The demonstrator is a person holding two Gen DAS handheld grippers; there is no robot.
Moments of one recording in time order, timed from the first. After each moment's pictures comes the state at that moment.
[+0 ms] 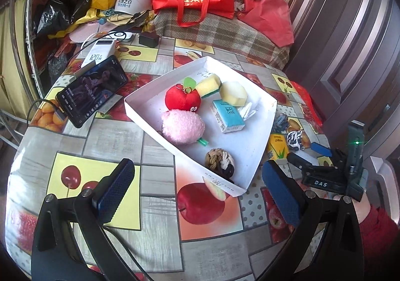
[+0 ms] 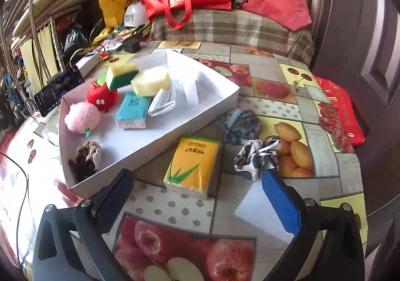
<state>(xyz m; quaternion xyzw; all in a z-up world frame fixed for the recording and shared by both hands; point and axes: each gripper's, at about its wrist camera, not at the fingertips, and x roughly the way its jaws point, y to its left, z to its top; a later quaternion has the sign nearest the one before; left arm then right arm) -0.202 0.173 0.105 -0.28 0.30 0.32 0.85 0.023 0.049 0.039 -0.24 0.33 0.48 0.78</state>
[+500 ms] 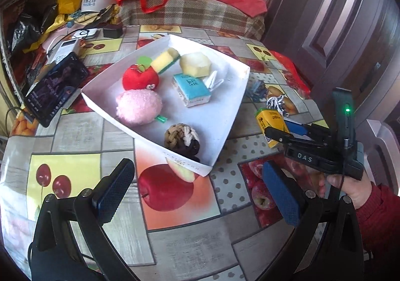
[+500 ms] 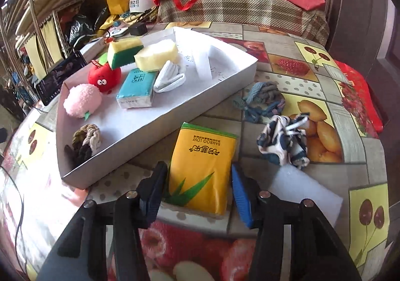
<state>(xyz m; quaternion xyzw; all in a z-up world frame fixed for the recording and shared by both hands) -0.143 0.124 0.087 -0.23 0.36 0.24 0.87 0.023 0.009 0.033 -0.19 0.36 0.50 0.77</state>
